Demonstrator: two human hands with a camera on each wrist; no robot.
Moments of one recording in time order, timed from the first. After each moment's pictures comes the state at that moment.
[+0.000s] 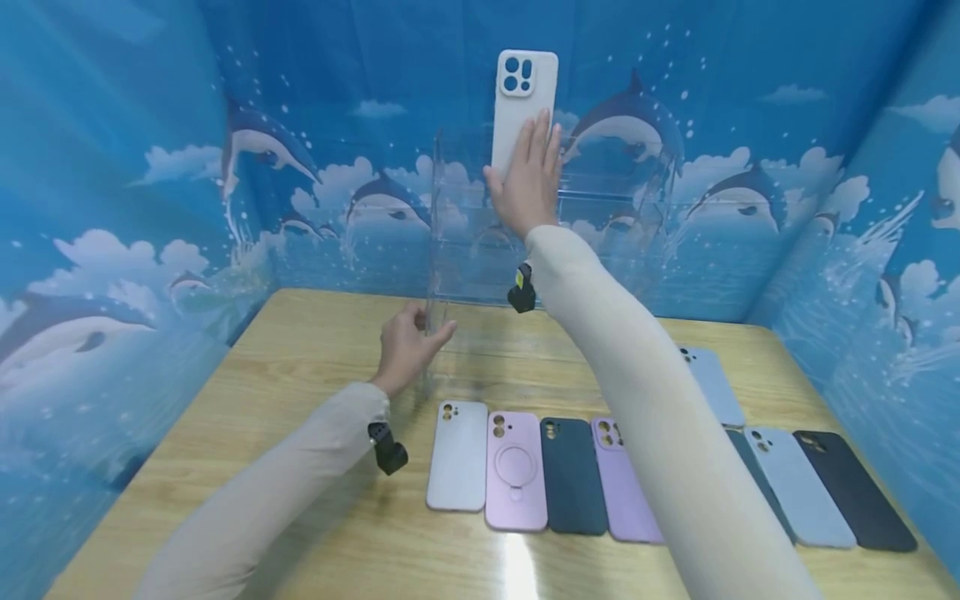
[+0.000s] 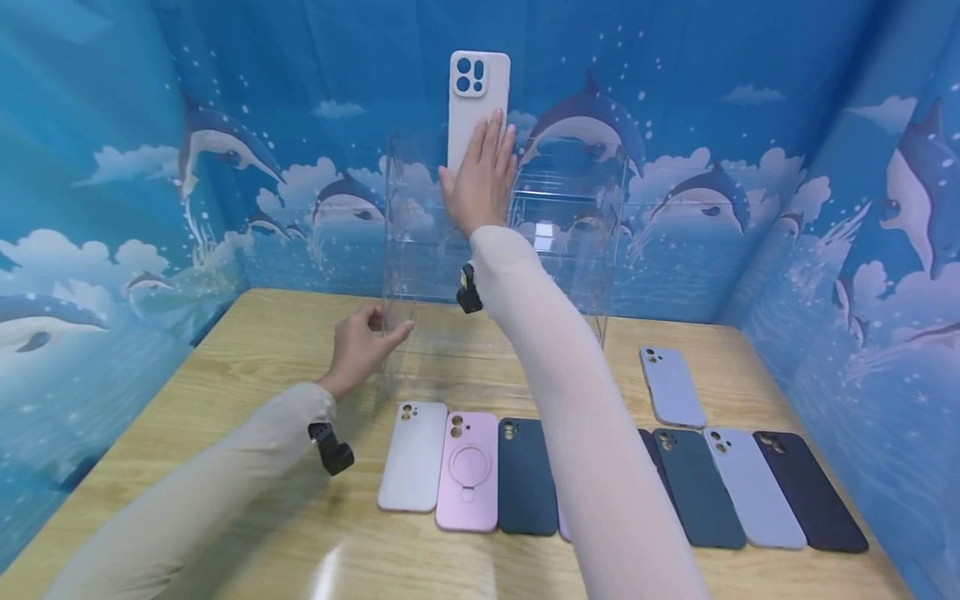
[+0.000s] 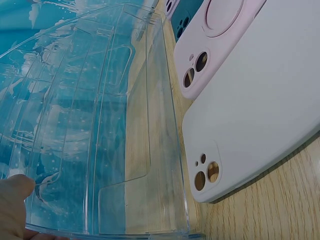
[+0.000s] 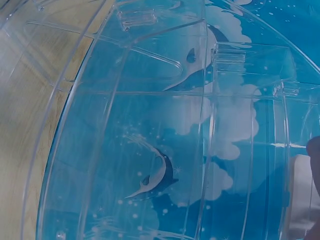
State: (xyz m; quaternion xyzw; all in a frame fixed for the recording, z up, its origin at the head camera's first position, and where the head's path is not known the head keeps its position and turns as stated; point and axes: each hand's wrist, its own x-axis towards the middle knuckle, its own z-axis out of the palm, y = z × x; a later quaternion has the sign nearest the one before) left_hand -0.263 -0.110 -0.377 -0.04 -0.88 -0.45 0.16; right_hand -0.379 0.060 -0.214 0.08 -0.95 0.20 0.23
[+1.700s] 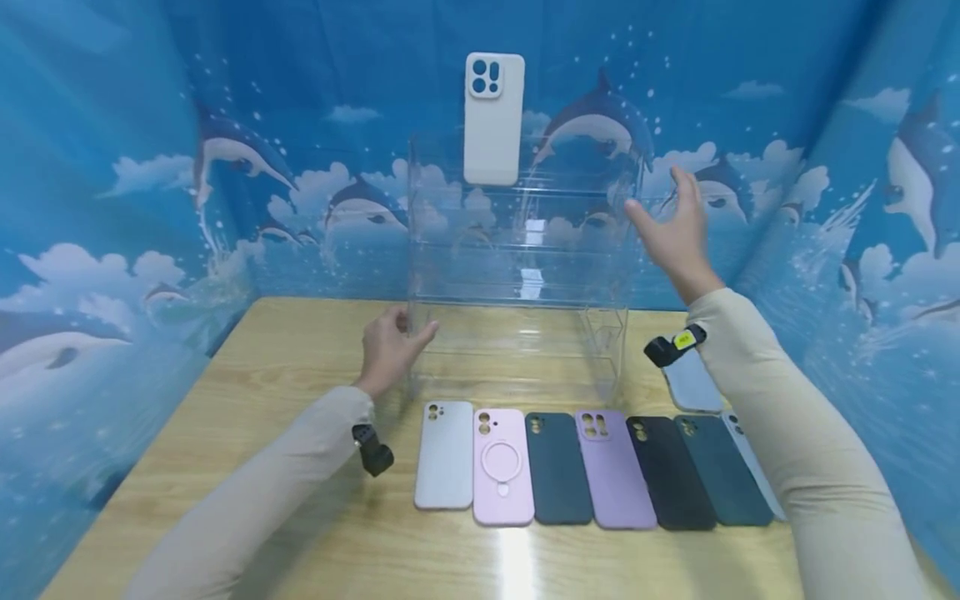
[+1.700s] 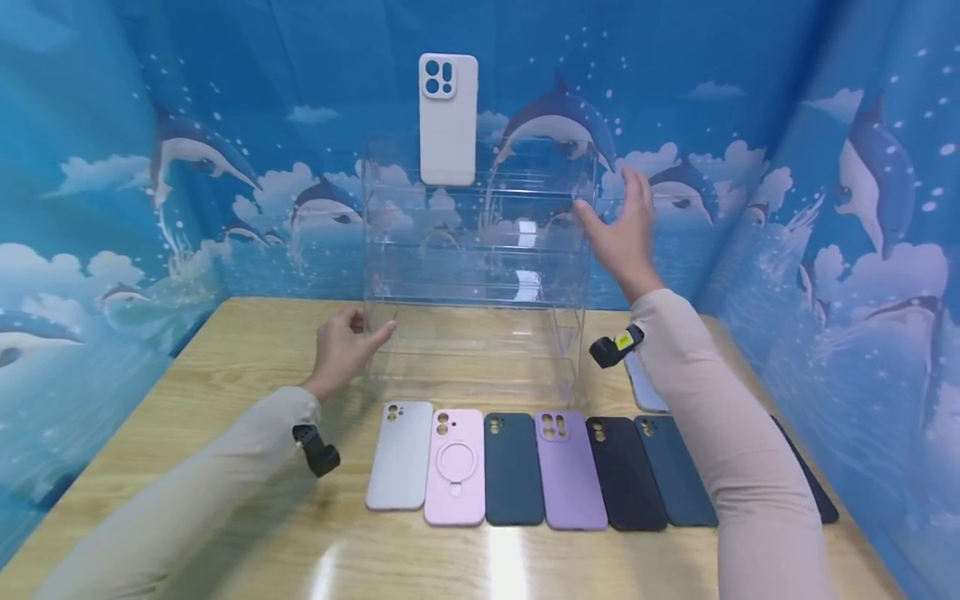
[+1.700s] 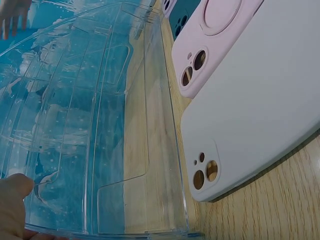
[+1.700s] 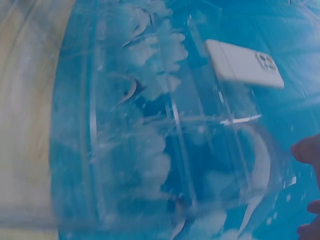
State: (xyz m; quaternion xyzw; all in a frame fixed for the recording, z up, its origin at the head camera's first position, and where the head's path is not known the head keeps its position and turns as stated) left_hand -0.260 -0.109 -0.374 -0.03 -0.88 -0.46 0.15; right_hand -0.293 0.248 -0.229 0.00 -0.88 0.41 0.23
